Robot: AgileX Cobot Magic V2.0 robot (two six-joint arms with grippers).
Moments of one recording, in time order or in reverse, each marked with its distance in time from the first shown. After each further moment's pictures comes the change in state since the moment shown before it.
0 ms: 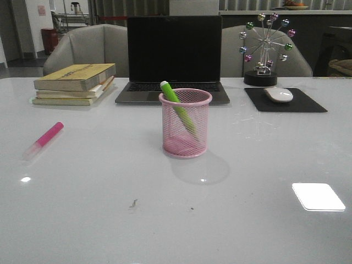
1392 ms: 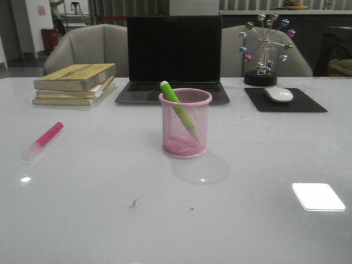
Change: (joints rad) left arm 0.000 0.001 0.000 0.000 -0.353 0.000; right arm 0.000 0.000 0.000 0.000 0.000 0.000
